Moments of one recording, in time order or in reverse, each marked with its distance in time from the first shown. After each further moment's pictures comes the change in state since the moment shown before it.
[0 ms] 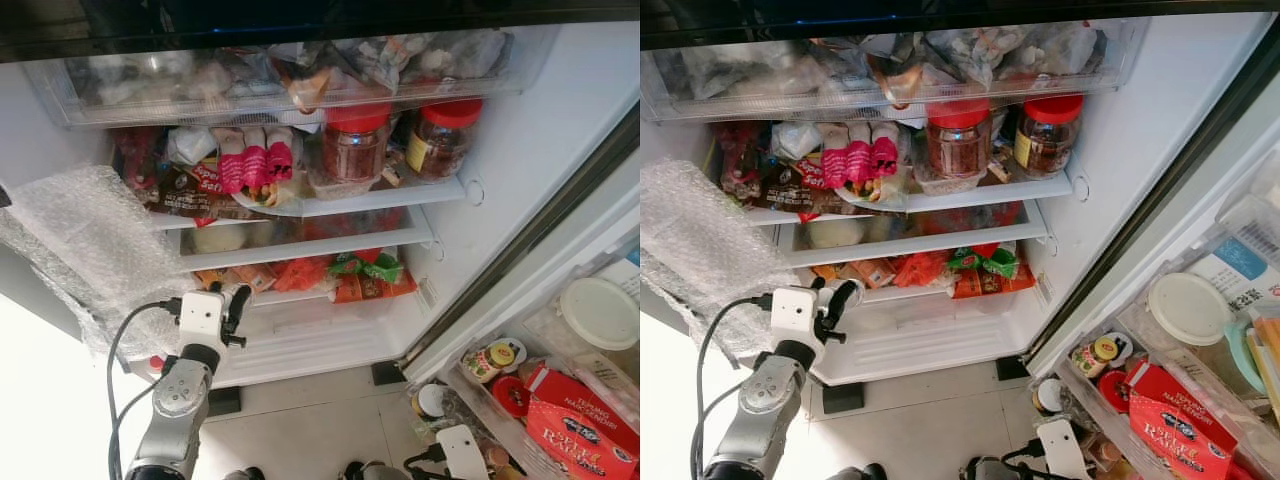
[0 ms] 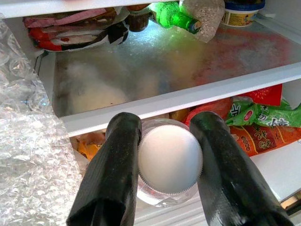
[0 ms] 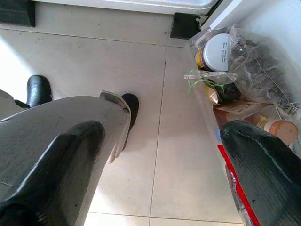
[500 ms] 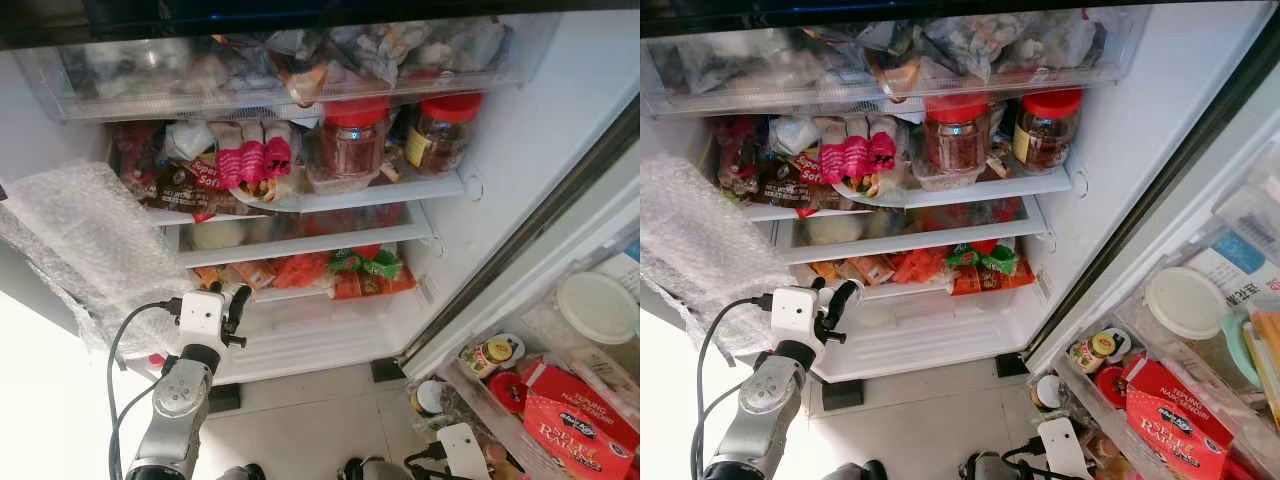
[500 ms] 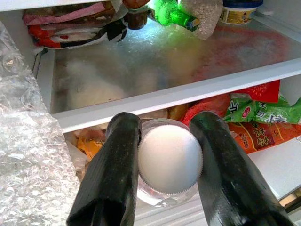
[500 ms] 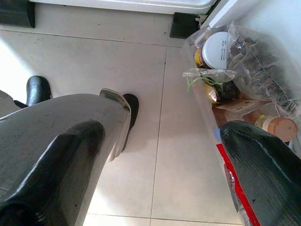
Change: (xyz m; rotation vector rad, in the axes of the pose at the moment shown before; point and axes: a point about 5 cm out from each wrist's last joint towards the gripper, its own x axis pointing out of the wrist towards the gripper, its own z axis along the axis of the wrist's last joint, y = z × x) left arm 0.000 0.000 0.000 0.000 0.000 -0.001; right arm 0.000 -0.001 0.002 0.007 -0.009 0.000
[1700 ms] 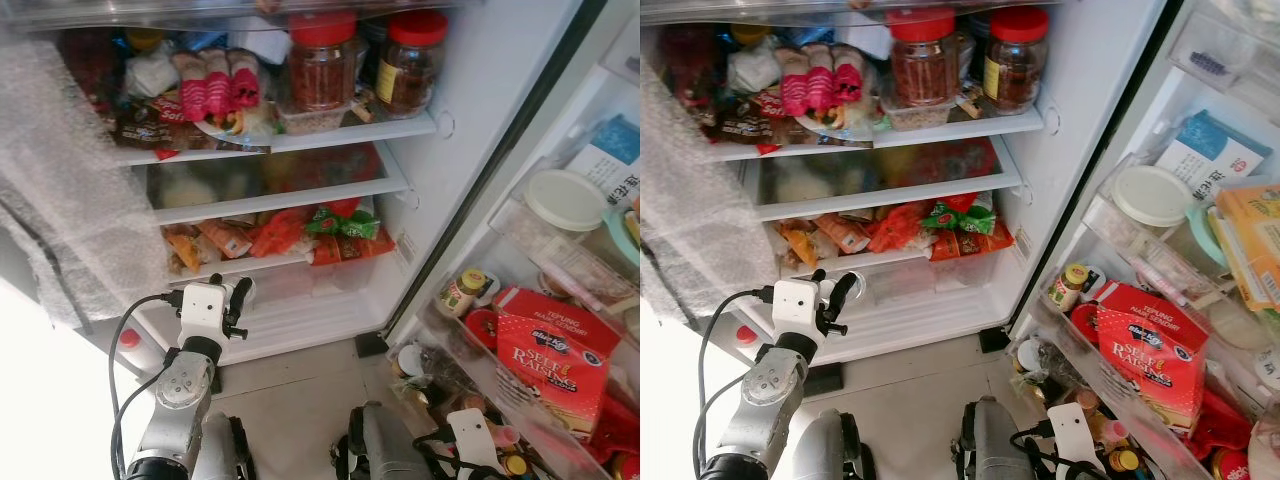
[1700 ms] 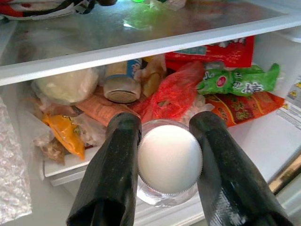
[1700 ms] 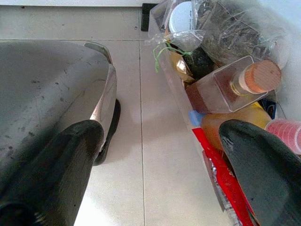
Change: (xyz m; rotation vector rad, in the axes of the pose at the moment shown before) left arm 0.009 0.001 0.009 0.010 -0.019 0.042; right arm -0.001 -0.008 0.011 0.025 -0.071 -0.027
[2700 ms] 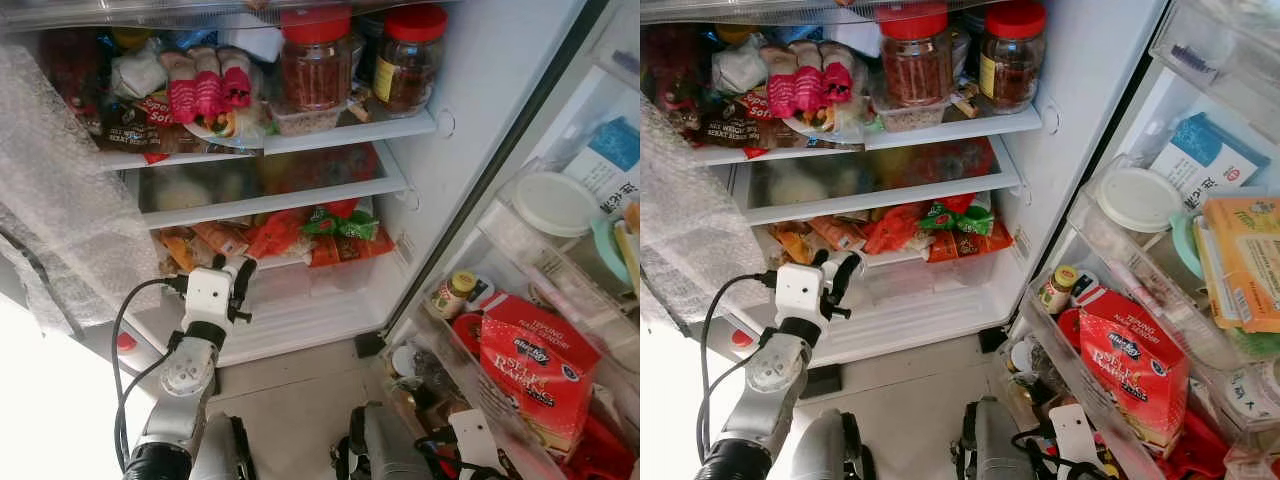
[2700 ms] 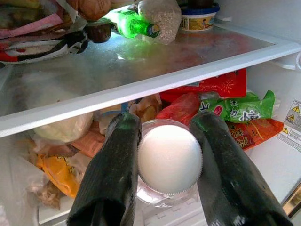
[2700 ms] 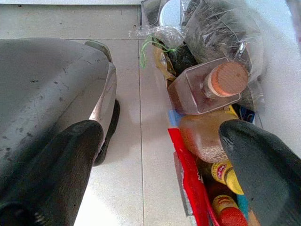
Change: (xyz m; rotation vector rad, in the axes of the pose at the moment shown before) left arm 0.011 -0.005 0.019 0.043 -0.116 -0.040; right arm -0.001 -0.001 -0.001 0.000 0.003 0.000
